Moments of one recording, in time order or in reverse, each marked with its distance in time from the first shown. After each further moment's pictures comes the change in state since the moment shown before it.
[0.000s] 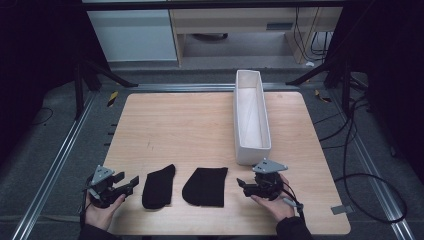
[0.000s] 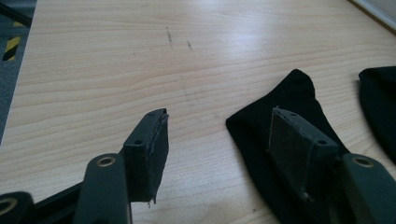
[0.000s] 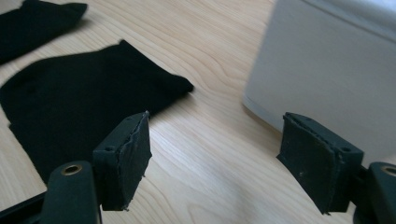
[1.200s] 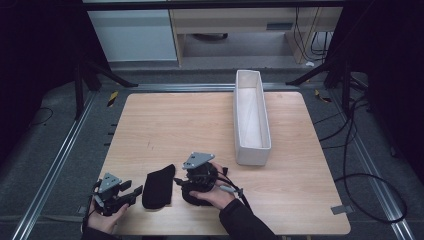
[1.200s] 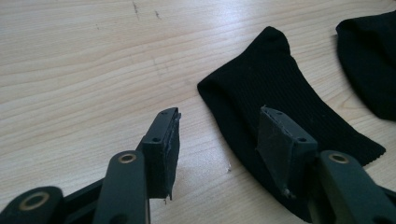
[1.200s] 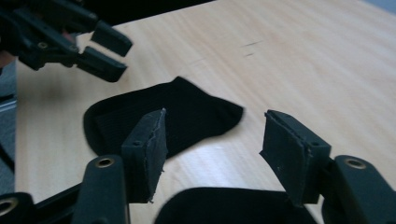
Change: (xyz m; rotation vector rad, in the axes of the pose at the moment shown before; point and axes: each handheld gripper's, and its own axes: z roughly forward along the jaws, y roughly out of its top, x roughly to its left) left arm -0.014 -0.015 -0.002 0.075 -0.051 0.085; right arm 0.120 0.099 0.078 -0.042 0.295 -0.210
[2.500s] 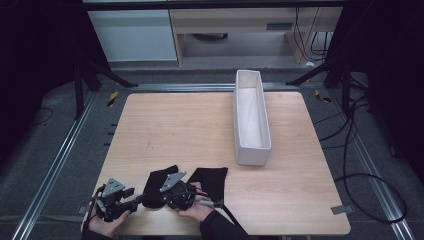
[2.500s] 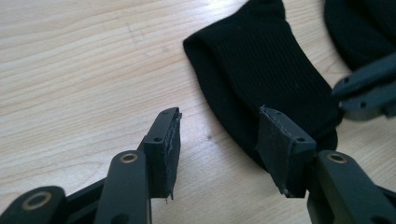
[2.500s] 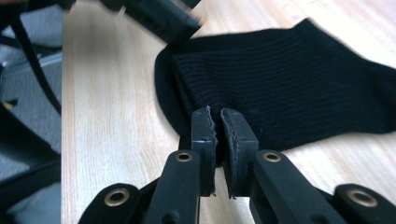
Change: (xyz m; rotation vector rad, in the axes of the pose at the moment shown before) left arm -0.008 -0.011 0.000 0.079 -0.046 0.015; right arm 0.049 -0.022 0.063 0.175 0.197 -0.047
